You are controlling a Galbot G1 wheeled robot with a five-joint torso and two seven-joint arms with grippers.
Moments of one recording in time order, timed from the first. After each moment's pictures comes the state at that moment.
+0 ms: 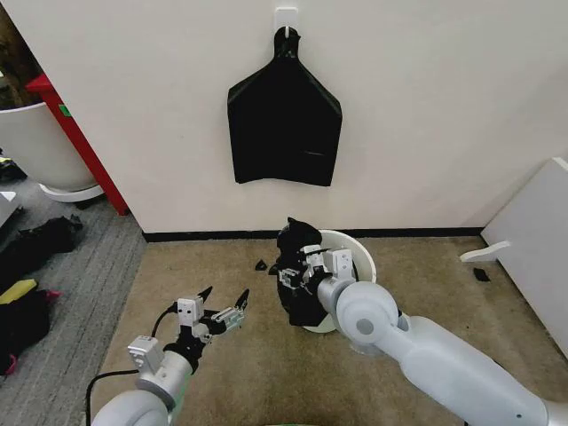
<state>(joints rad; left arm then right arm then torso) 1.65 -1.11 -0.45 -2.28 -0.62 0.22 -0.07 -0.66 0.98 -0.34 2.05 1.31 -0.55 0.82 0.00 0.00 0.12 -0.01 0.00</state>
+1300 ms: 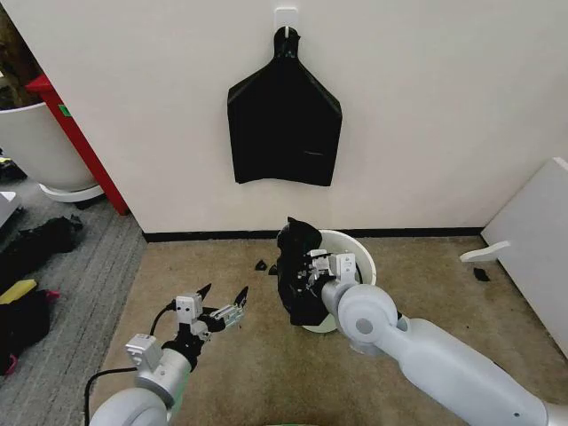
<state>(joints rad) 1.64 -1.11 -0.45 -2.28 -0.63 0.21 -0.07 -0.66 0.96 -0.33 2.03 1.33 -0.50 0.84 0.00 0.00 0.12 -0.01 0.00</state>
